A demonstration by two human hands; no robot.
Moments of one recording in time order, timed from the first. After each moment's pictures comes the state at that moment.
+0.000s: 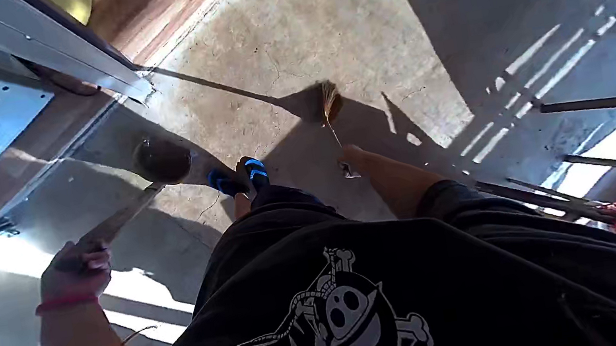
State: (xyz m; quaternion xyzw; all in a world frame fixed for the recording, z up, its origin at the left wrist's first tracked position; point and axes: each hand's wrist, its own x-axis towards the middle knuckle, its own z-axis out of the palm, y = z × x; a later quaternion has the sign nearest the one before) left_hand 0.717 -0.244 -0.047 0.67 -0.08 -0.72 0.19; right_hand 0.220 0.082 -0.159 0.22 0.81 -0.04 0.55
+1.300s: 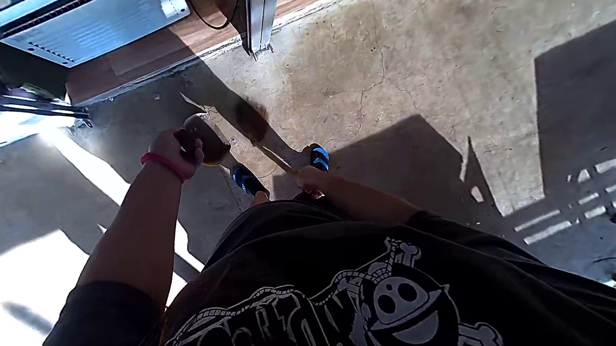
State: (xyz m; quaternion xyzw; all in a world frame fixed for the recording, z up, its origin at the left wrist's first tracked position) left_hand 0.804 -0.312 -0.043 0.76 -0.04 -0.63 0.15; right_hand 0.590 -0.124 -0.144 -0.19 0.70 0.21 0.66
